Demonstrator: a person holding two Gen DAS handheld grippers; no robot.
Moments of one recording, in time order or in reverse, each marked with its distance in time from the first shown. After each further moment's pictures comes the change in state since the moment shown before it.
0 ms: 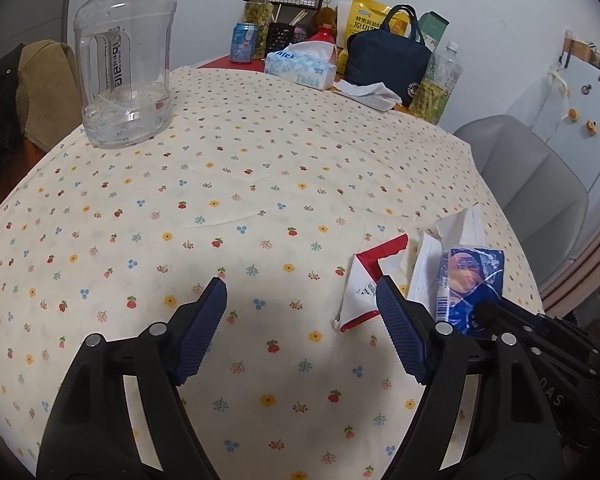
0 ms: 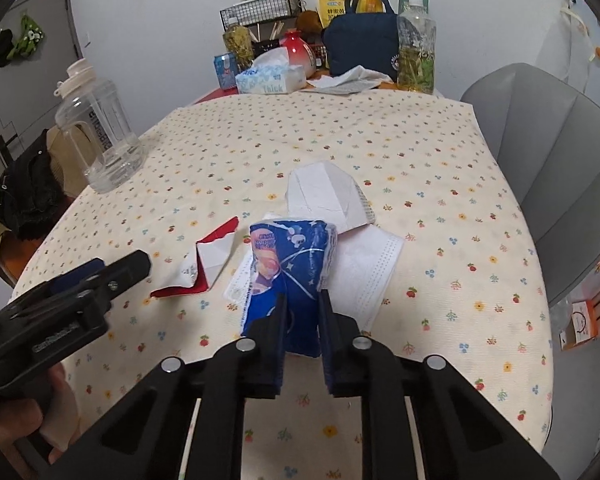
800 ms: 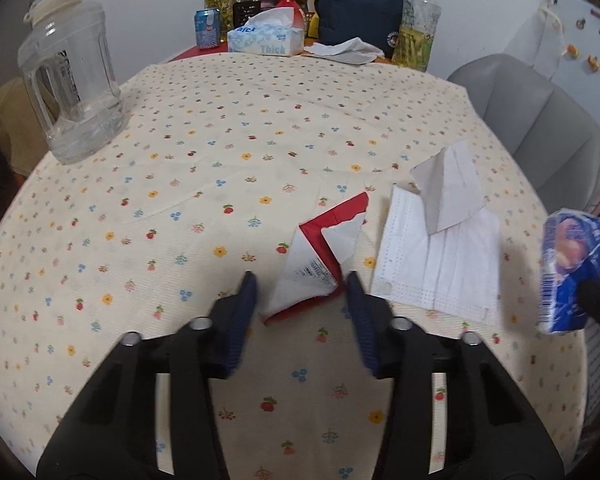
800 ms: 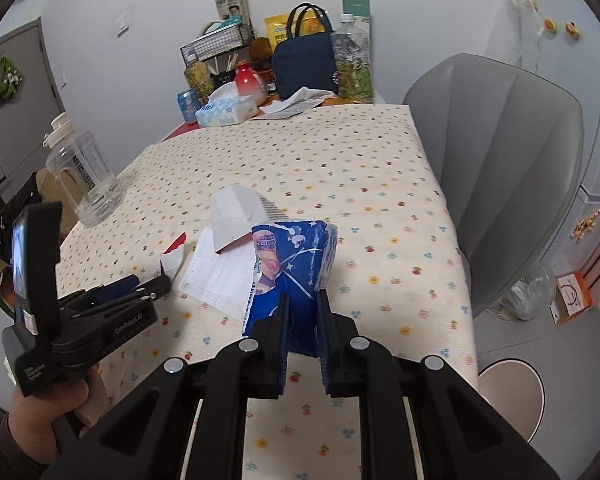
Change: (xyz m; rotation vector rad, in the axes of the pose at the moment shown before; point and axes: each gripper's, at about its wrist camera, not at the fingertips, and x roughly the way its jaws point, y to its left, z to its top) left arm 0.031 -0.056 -0.009 0.158 0.096 0.102; right arm -0.059 -0.065 -0.018 0.125 -0.068 -0.040
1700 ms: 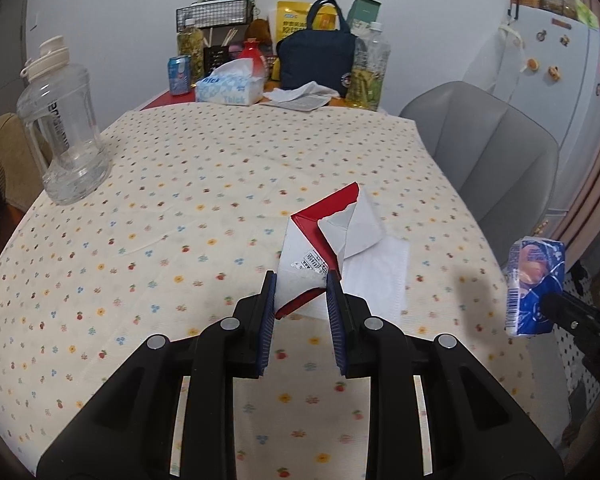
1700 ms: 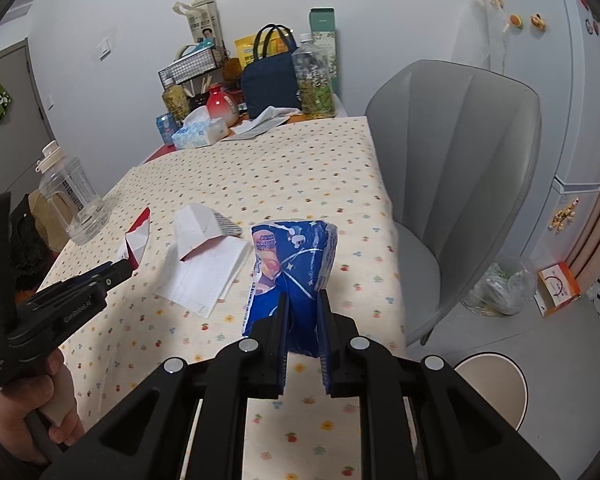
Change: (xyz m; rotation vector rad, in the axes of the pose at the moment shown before) left arm -0.061 -0.044 0.003 0.039 -0.134 -0.109; right arm -0.041 -0.049 -0.008 0.052 -0.052 -0.049
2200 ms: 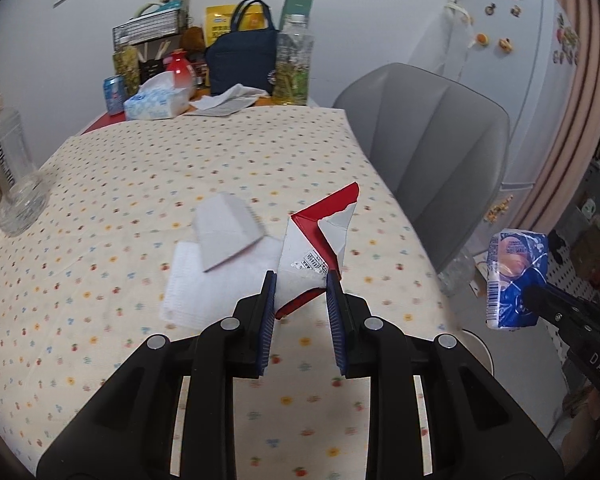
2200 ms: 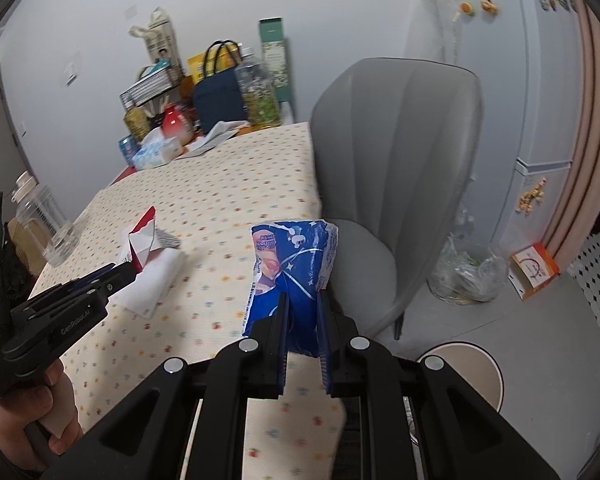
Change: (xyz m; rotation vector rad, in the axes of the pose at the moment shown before) left arm 0.007 -0.087 0.002 0.112 0.009 -0.111; right arm -0.024 -0.068 -0.007 0.092 -0.028 -0.083
